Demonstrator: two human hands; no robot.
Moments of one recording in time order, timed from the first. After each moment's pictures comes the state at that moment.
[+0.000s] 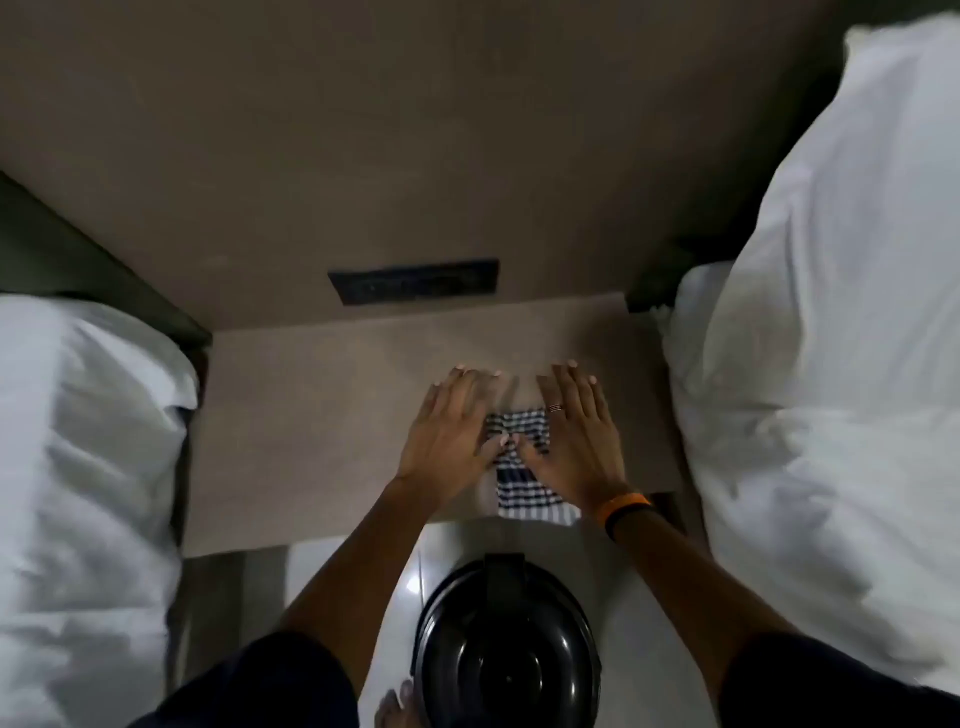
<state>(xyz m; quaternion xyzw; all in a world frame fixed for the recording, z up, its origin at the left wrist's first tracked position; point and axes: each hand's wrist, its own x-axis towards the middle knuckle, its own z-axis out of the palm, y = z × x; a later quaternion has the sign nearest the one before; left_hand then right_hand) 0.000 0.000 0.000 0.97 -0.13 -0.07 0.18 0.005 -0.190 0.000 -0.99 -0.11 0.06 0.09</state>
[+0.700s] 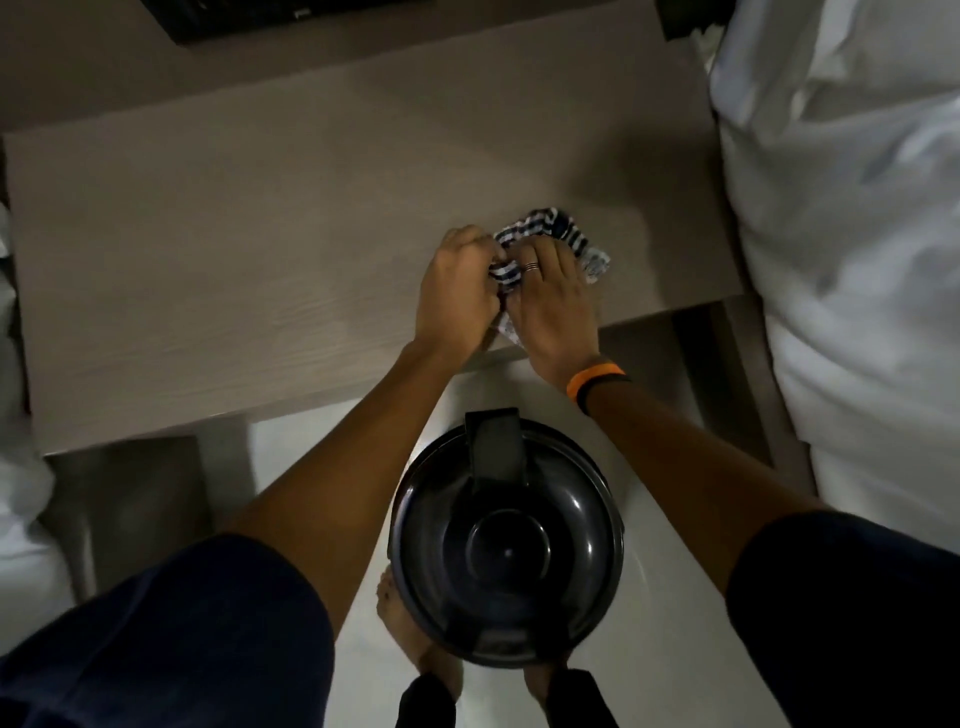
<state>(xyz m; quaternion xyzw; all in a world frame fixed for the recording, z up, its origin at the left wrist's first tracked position) -0.012 -0.066 -0.150 0.94 -0.08 -0.02 0.34 -0.031 -0.191 -0.184 -0.97 -0.08 -0.03 0.21</state>
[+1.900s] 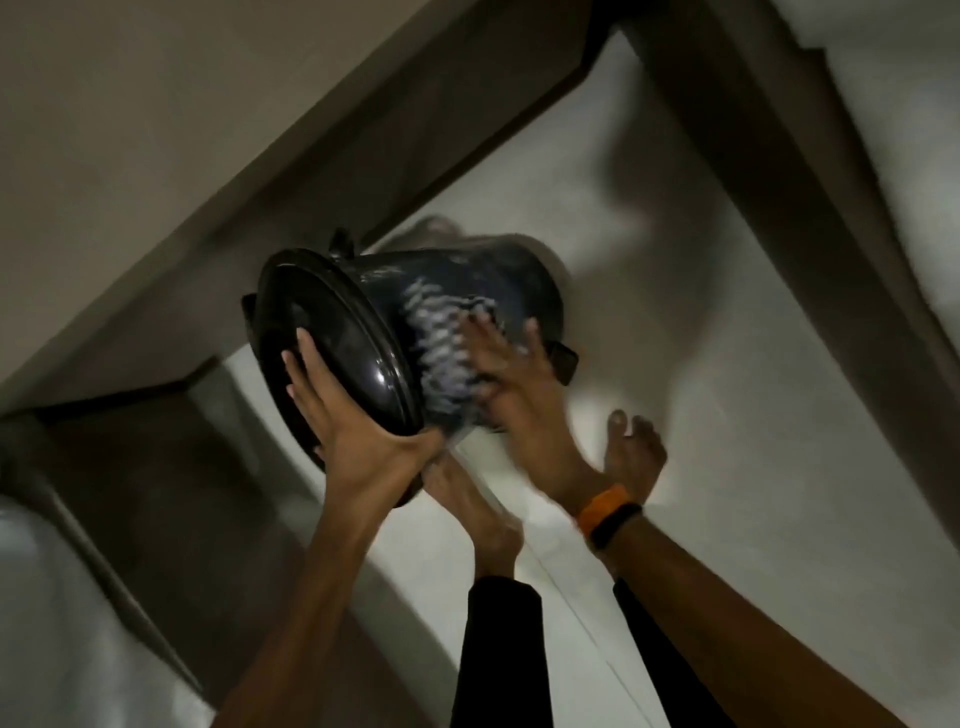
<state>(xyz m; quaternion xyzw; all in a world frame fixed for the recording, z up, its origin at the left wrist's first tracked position) -0.309 -0.028 -0.183 0.90 0.16 -0.23 0.34 -0.351 -0.179 -0.219 -0.78 0.15 0.09 0.60</state>
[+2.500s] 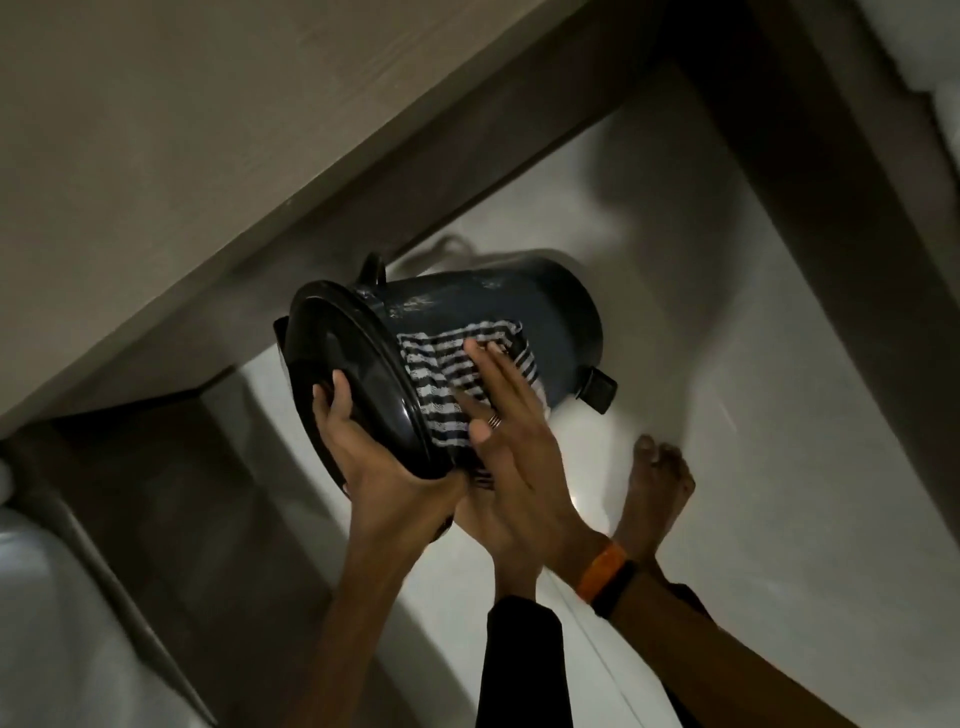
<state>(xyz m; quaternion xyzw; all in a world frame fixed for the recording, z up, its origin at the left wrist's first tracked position) -0.311 0.004 -0.209 0.87 0.16 -0.18 0.43 -0.339 -0.124 -0.218 -0.76 0.14 0.09 0.63</state>
